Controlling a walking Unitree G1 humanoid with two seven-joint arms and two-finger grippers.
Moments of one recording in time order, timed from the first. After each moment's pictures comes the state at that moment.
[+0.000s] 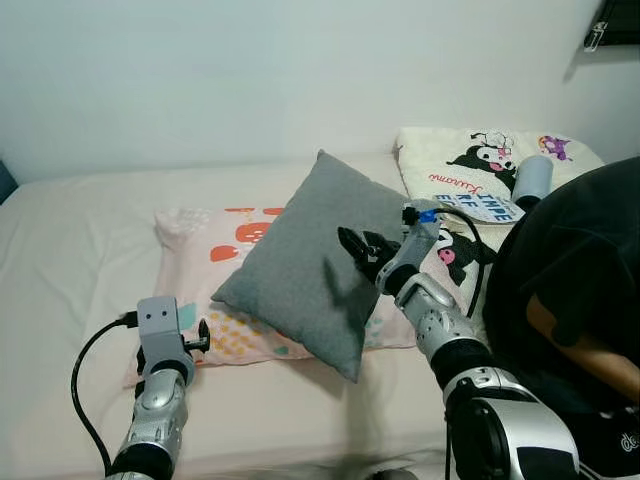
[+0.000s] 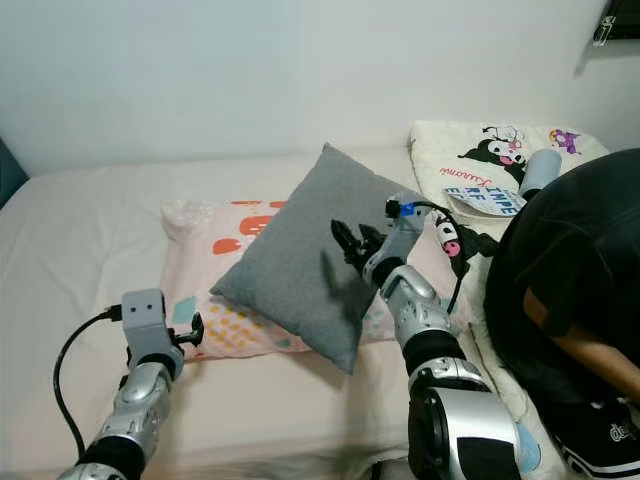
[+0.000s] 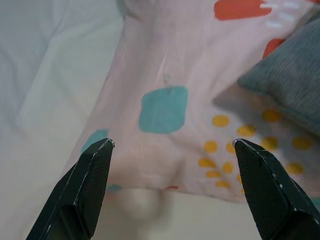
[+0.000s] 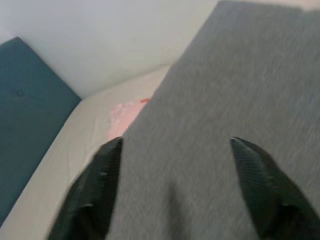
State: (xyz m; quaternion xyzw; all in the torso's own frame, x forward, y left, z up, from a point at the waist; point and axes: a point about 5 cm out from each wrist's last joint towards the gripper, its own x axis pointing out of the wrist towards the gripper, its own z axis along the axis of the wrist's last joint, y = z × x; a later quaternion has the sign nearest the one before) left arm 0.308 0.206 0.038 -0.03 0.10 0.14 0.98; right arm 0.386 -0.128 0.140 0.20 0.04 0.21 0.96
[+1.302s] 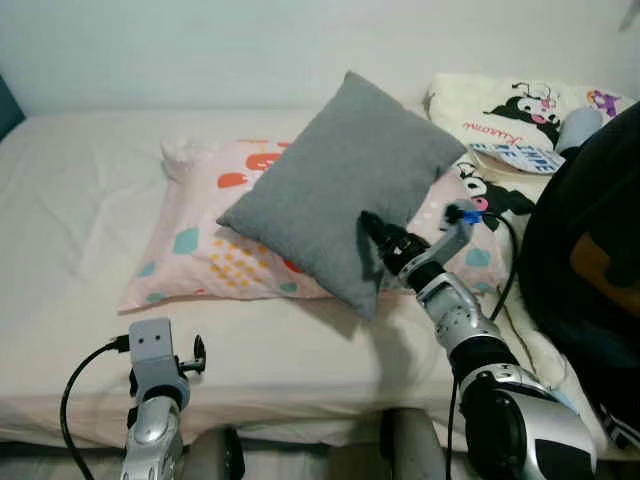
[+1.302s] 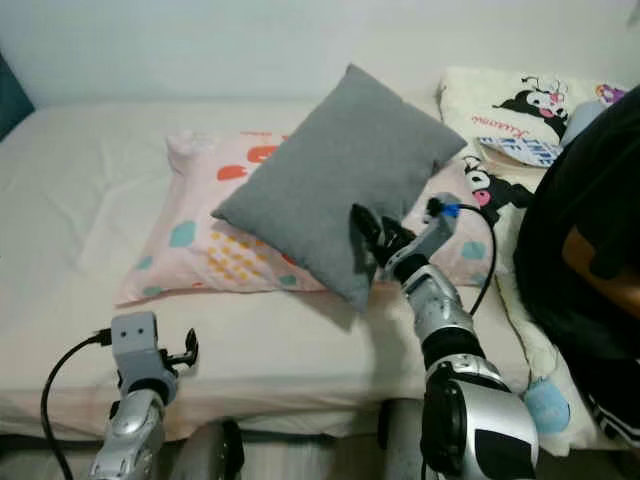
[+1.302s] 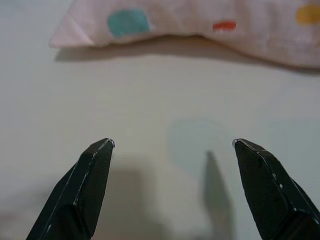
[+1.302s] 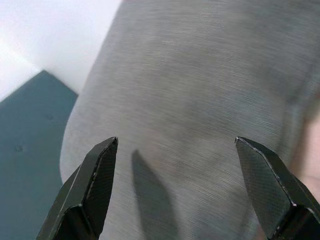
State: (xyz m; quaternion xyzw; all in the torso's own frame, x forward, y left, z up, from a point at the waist) left arm 0.275 0.208 0.033 -0.02 0.07 0.15 0.99; right arm 0.388 -0.166 0.159 0.34 -0.03 0.21 0.92
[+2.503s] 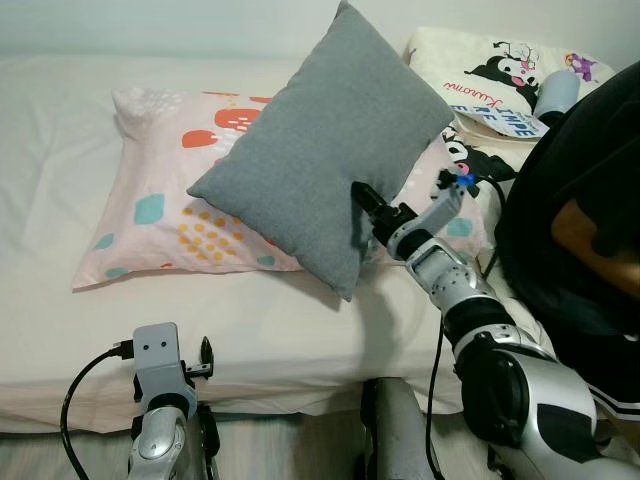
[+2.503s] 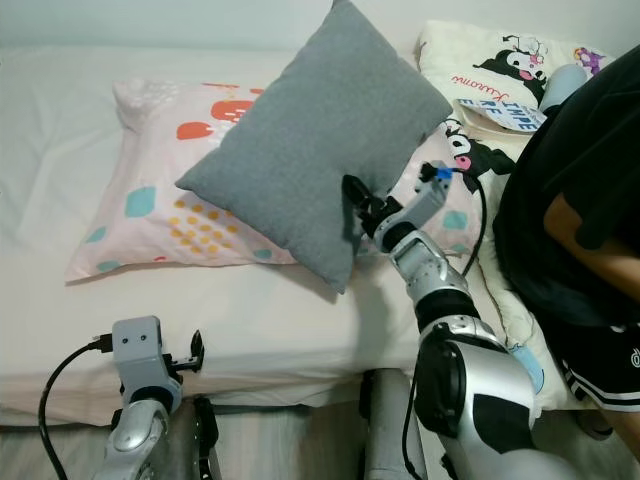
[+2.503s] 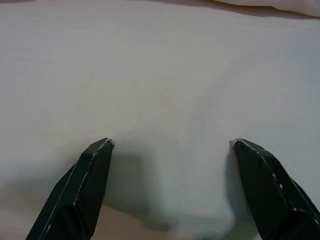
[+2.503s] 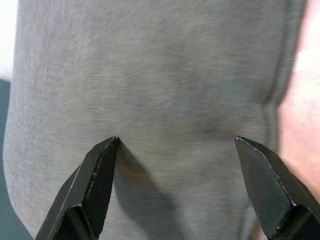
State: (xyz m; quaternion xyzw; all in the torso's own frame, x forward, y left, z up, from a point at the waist) left arm 0.261 0.190 0.049 -0.02 0.06 0.13 0.99; right arm 0.406 -0.152 0.188 0.39 0.01 0.18 0.90
